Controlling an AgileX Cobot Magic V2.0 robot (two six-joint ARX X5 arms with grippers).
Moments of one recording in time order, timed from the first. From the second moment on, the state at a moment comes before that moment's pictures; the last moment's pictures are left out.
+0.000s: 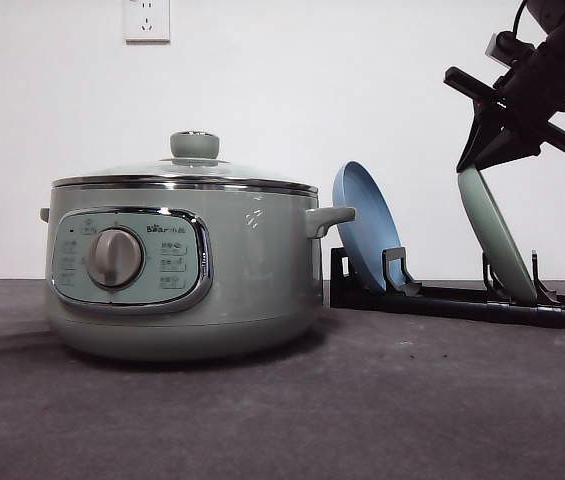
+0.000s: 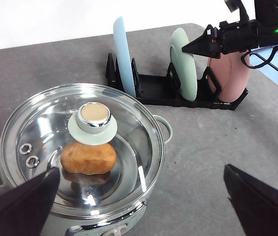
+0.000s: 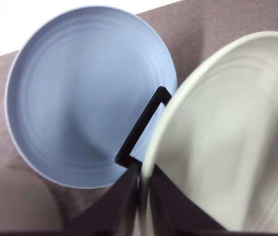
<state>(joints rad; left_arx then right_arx) -0.31 0.91 1.22 -0.75 0.39 -0.04 0.03 1.75 1.43 -0.30 -0.42 0.34</state>
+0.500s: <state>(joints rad) -0.31 0.91 1.22 -0.77 0.39 -0.04 0.02 1.64 1.56 -0.36 -0.59 0.42</state>
